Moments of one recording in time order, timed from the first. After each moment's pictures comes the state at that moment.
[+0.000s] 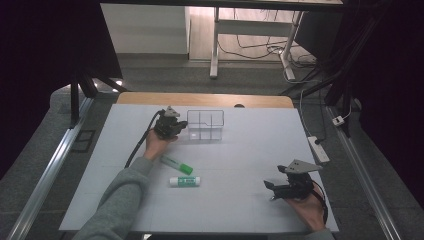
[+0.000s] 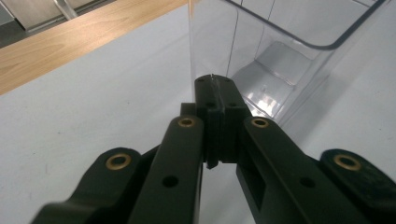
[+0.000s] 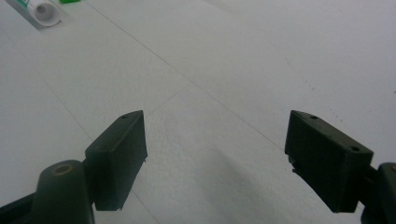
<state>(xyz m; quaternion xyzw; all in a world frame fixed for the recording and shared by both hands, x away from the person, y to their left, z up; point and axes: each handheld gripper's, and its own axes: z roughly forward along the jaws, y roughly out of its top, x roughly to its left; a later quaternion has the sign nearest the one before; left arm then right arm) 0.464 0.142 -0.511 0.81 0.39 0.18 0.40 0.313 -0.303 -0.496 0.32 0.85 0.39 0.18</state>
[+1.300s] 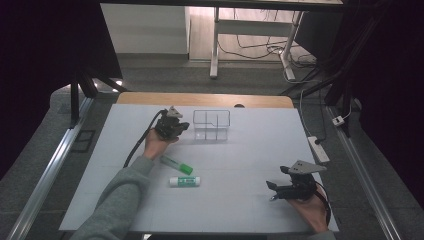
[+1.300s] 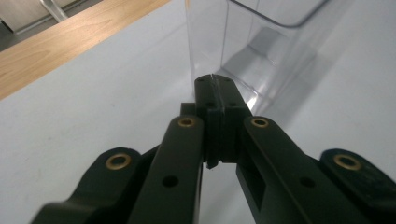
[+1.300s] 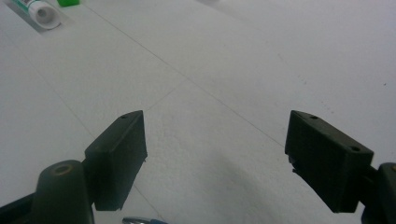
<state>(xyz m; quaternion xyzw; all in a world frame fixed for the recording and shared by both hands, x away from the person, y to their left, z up) 0.447 0.139 -0.494 0.83 0.37 0.18 0.38 0.310 -0.310 -0.494 0.33 0.84 0.40 0.18</state>
